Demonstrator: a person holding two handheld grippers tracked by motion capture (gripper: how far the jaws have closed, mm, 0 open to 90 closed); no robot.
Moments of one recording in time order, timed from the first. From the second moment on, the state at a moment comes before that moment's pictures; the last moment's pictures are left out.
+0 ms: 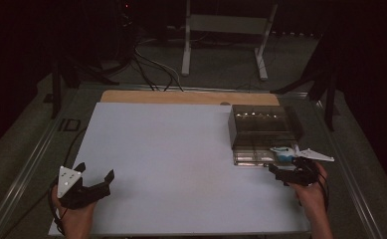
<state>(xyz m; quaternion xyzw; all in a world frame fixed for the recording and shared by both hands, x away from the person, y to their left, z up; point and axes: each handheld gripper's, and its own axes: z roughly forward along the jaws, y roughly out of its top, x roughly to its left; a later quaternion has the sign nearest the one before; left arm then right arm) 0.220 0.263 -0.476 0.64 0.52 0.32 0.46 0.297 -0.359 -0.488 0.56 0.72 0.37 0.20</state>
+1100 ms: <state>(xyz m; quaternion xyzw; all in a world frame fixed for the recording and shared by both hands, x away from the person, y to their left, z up) 0.220 0.264 -0.476 0.64 0.52 0.32 0.46 0.298 -0.352 -0.493 0.54 0.74 0.36 0.17</state>
